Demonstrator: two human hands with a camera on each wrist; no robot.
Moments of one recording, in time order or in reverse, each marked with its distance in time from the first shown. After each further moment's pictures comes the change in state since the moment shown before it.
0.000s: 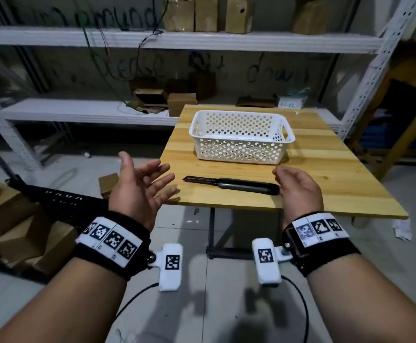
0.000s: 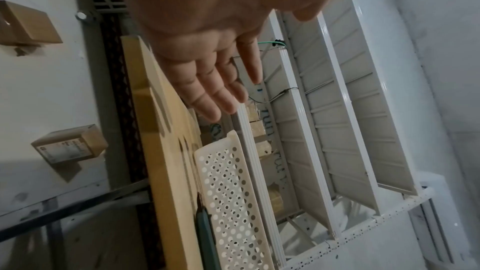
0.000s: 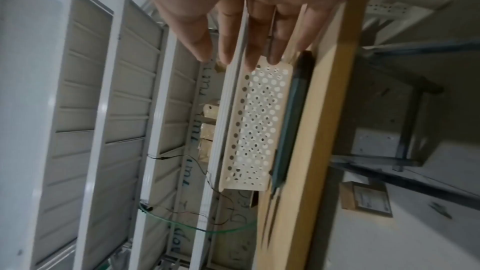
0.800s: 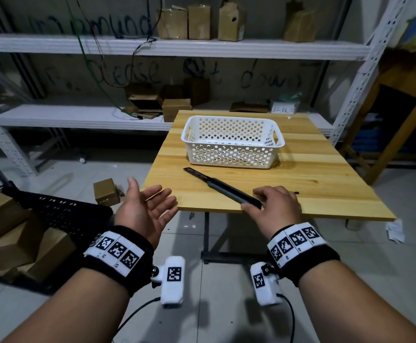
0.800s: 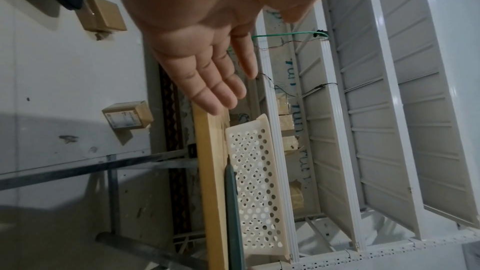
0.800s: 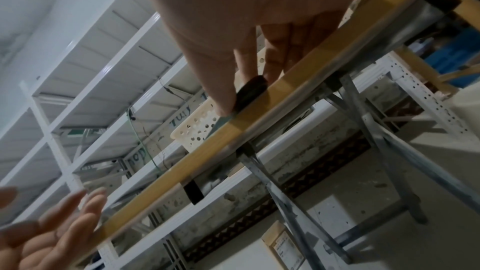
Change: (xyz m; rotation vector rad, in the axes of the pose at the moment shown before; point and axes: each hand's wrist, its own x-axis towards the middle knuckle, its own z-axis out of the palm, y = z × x) left_hand -0.005 -0.030 0.003 -0.095 0.043 -0.185; right_hand -0.002 0.015 -0.008 -1.062 -0.228 -0.219
